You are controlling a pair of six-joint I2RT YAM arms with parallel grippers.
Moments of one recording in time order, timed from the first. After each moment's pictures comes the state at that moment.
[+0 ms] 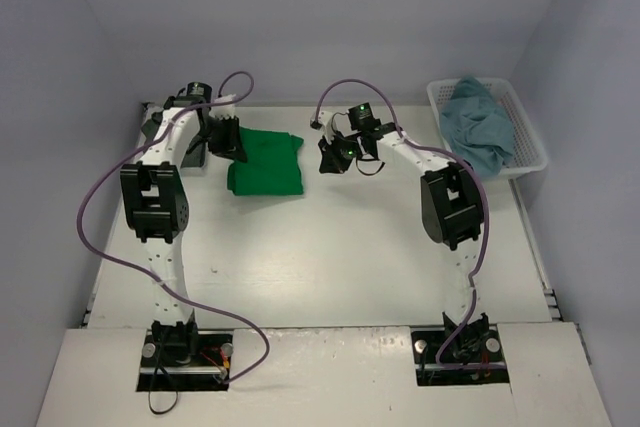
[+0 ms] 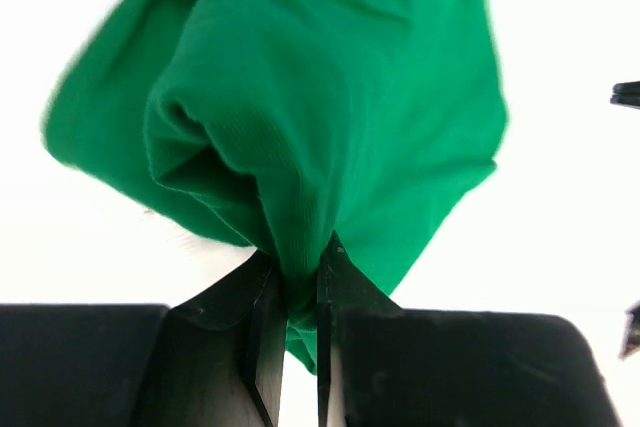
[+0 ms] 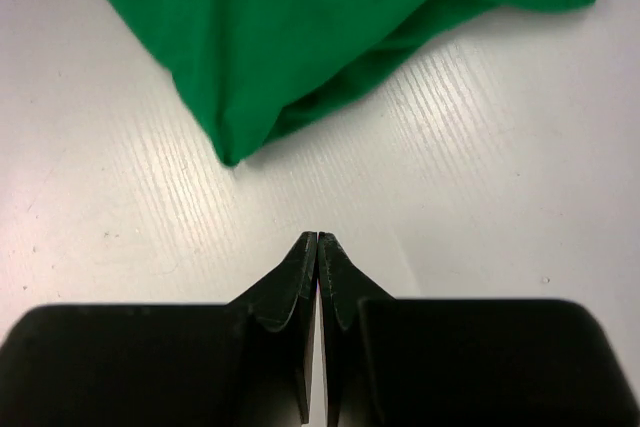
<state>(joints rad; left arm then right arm) -0.03 2.17 1.95 -0.97 0.52 0.02 0.42 2.18 1.71 -0.42 -0.67 -0.45</state>
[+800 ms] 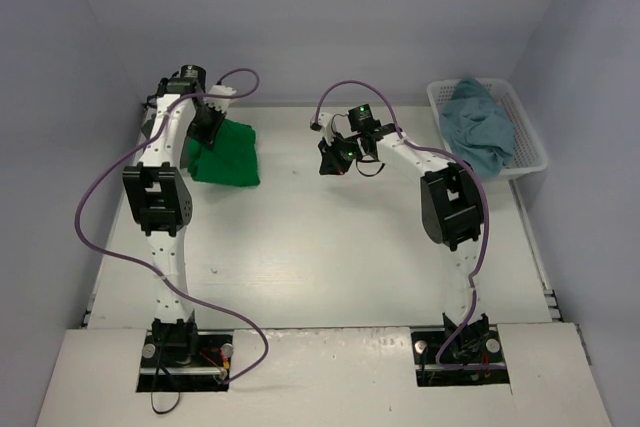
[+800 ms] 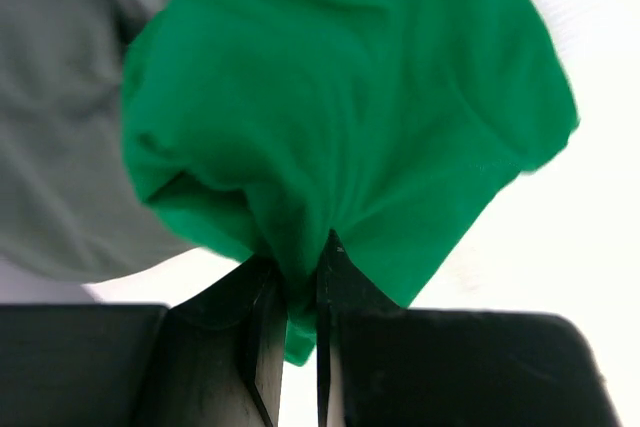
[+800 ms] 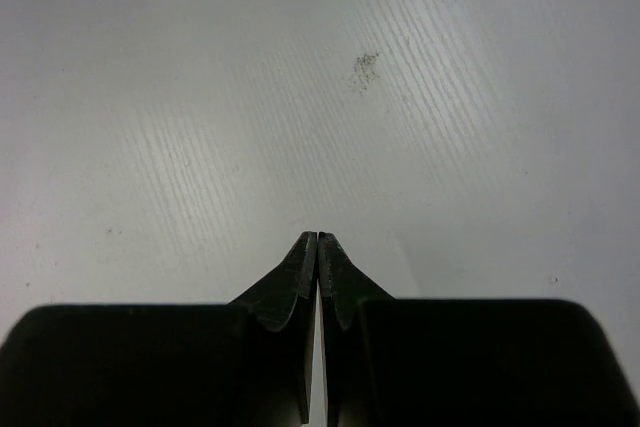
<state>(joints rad) -0.01 2.28 2.30 -1.20 0.13 0.46 0.43 2.18 1.70 -0.43 -0.67 -0.45</state>
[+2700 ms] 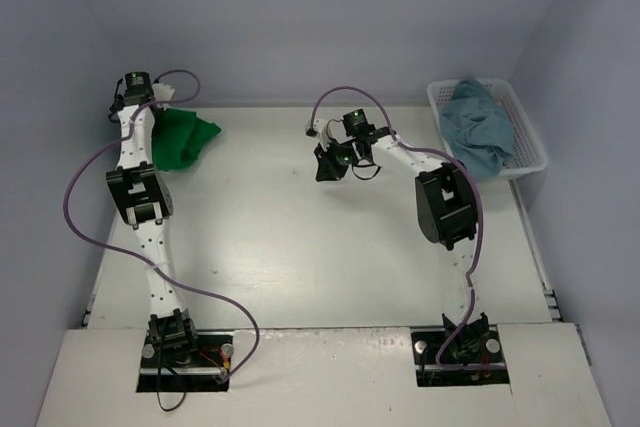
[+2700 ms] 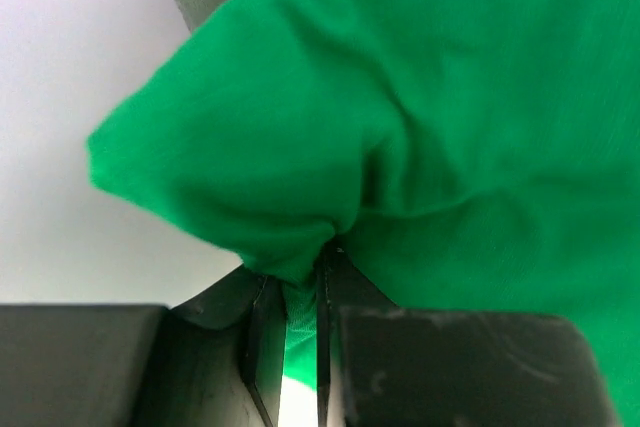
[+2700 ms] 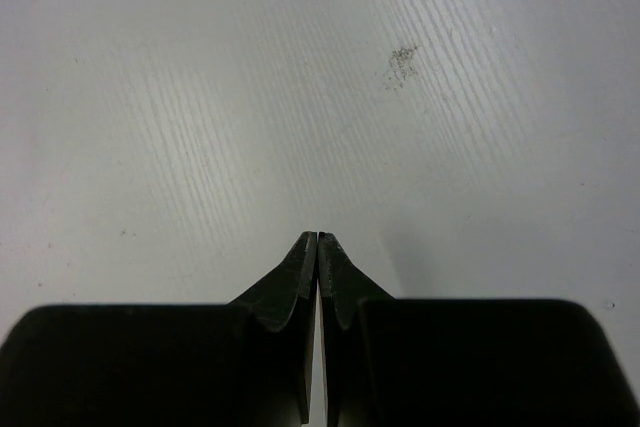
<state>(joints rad) 0.26 2.59 2.60 -0.96 -0.16 0.60 0.45 2.20 1.70 -0.44 -0.69 -0.45</state>
